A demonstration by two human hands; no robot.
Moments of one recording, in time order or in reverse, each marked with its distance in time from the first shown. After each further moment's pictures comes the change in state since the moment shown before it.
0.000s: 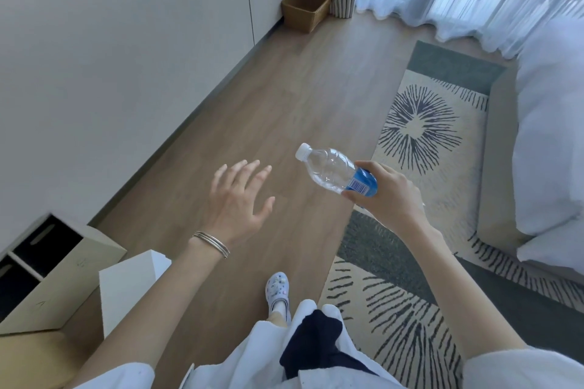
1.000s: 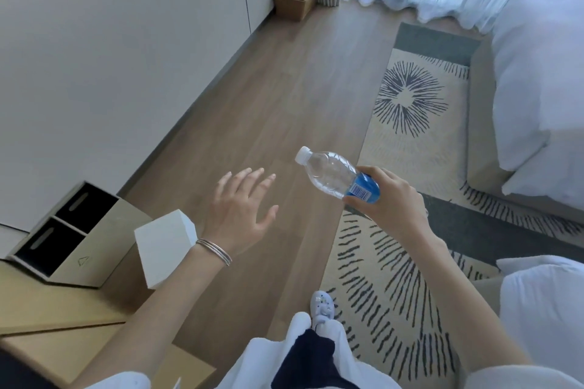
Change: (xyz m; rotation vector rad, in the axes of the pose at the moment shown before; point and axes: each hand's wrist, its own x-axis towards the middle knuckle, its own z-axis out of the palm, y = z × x) left_hand -0.250 -0.004 -0.074 0.004 -0.074 0.074; right_hand -0.266 -0.078 0.044 0.035 0.061 0.050
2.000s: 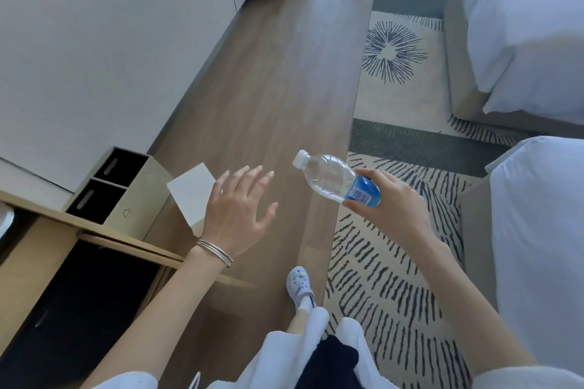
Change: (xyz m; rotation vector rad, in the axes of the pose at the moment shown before) left_hand -0.318 -0.035 -0.060 0.009 -0.011 0.117; right_hand -0.337 -0.112 0.079 -0.007 0.031 0.077
